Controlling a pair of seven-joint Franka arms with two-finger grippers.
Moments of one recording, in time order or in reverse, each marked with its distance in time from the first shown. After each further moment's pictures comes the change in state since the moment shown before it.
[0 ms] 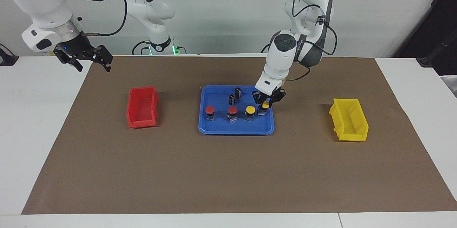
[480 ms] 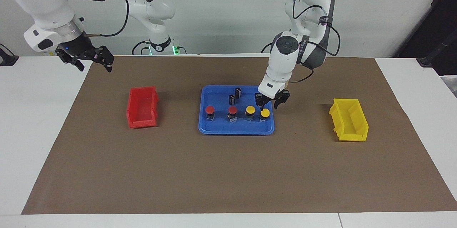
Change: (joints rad) left arm 0.009 -0.011 0.020 0.149 0.035 -0.237 0.006; right arm 0.016 -0.001 0.004 -0.003 0.000 0.000 0.035
